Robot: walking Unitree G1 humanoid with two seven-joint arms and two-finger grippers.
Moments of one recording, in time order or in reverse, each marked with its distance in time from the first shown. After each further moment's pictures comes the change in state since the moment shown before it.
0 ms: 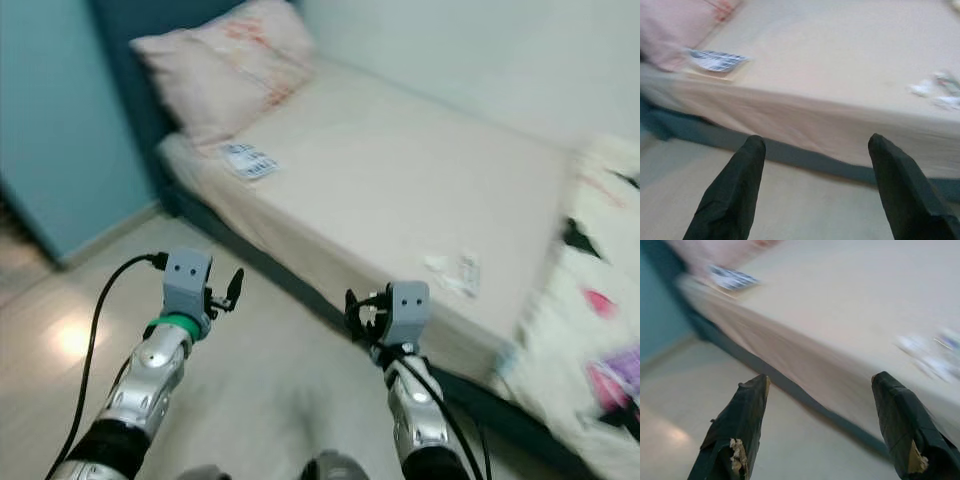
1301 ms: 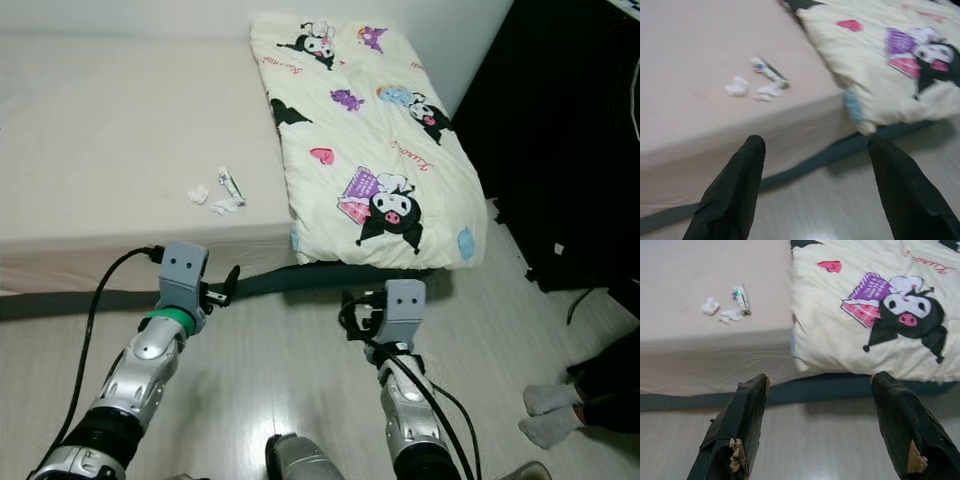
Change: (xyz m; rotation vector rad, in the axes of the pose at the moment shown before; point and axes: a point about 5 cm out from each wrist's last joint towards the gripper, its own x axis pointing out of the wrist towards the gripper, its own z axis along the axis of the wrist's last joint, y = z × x) left arm 0.001 0.011 -0.010 -0.007 0.034 0.039; right arm 0.003 0.009 0.002 -0.009 -0.025 0.037
